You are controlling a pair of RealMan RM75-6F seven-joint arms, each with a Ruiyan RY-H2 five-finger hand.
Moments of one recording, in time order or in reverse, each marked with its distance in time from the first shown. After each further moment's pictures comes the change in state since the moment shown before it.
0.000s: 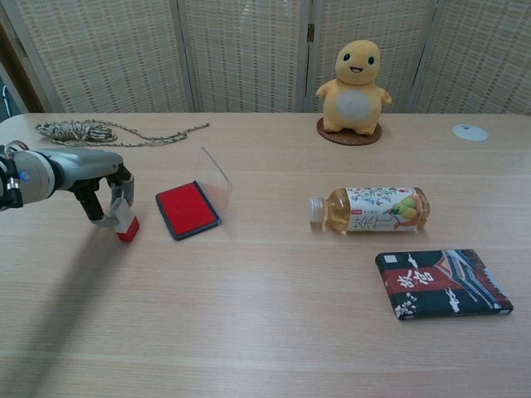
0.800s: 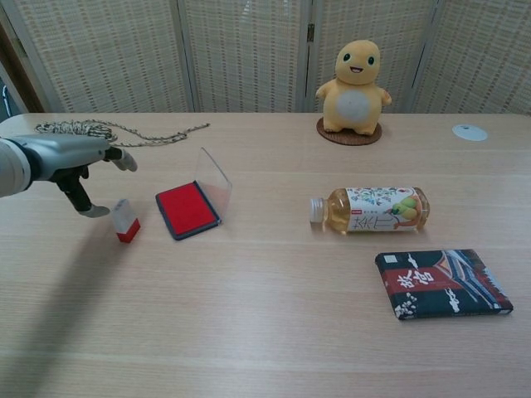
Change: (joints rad) left arm 0.048 0.093 0.002 -0.226 0.074 0.187 0.015; right arm -0.010 -0.002 -0.004 -0.022 -0.015 0.030 -0.043
